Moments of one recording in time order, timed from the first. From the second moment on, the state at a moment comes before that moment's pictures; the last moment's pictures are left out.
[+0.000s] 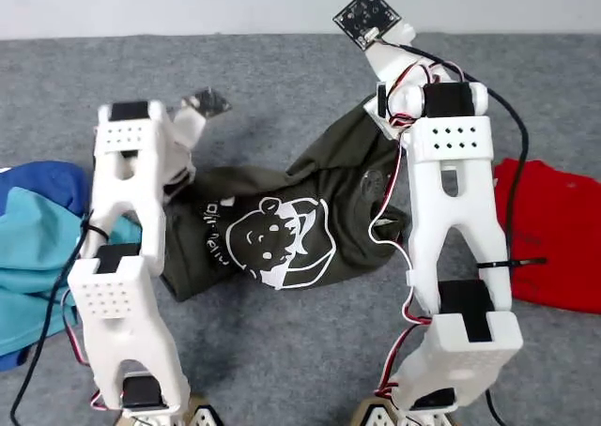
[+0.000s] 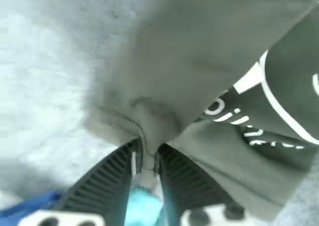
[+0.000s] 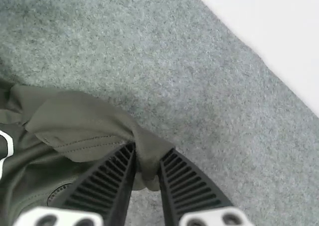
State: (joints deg) left arm -8.4 34.9 -29.3 95.5 -38.9; right arm -6.8 10.9 -22.8 67.9 35.9
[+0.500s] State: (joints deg) left arm -11.3 33.4 -73.9 98.9 -39.2; right arm -4.7 2.6 -43.8 65.0 37.9
